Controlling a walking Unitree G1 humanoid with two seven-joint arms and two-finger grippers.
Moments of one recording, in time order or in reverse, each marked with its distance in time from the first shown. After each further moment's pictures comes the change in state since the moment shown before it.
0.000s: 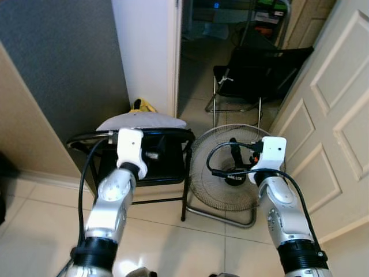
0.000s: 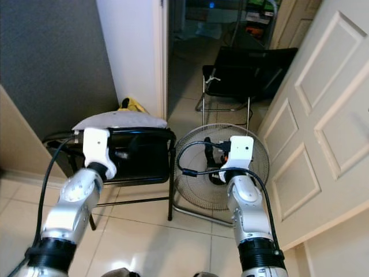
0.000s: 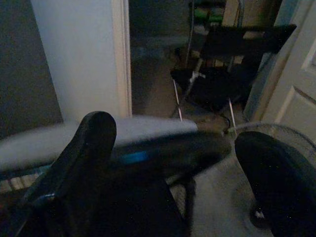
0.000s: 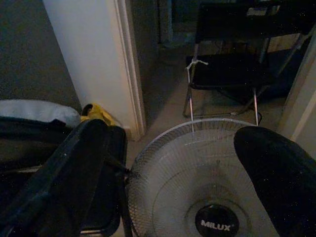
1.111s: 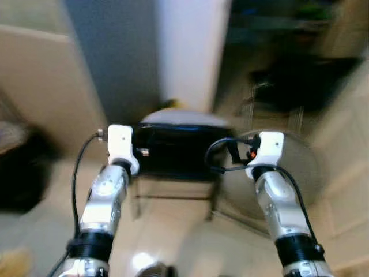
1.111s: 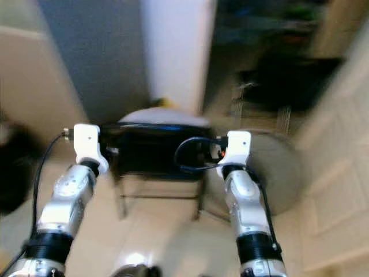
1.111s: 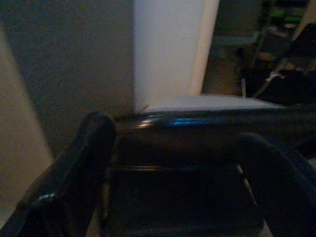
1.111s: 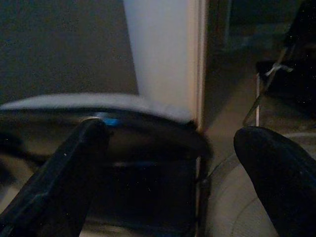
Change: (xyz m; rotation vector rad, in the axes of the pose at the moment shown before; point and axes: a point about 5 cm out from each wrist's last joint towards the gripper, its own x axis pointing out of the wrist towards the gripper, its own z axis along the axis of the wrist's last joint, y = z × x) left arm -0.002 0.009 -0.015 -0.034 0.036 0.079; right arm 0.006 -0.001 0.002 0.009 -0.007 0.039
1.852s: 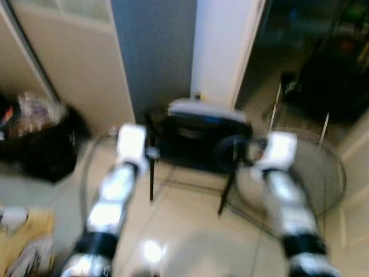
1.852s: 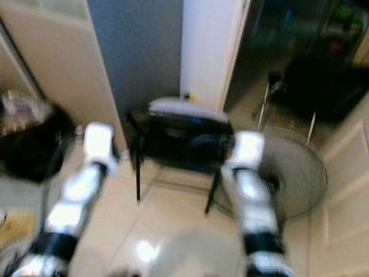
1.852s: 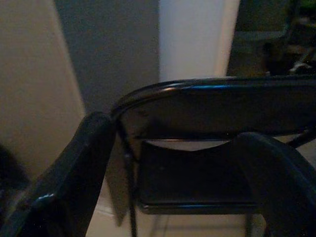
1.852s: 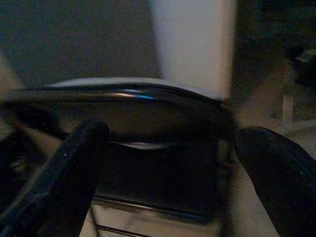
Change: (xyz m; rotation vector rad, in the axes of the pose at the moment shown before) left arm 0.005 -0.007 -0.001 0.069 -0.009 -0.022; right arm 0.009 -0.004 0.000 0.053 0.002 -0.001
